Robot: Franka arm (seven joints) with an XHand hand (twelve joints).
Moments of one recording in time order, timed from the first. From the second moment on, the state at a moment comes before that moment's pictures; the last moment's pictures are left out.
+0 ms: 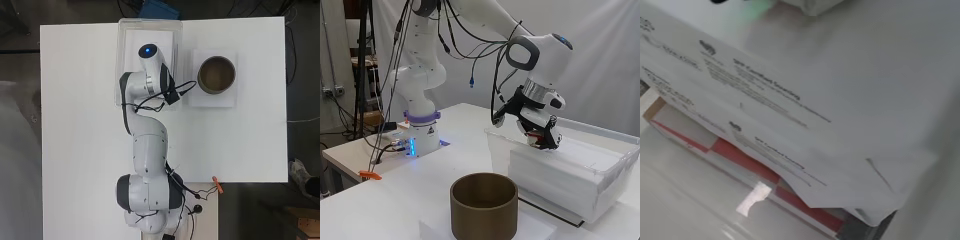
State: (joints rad) arm 0.02 0.24 -0.02 -1.92 -0.19 1.83 -1.24
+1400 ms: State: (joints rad) arm 1.61 -0.63 -1.82 -1.74 -0.73 1.68 -0.95
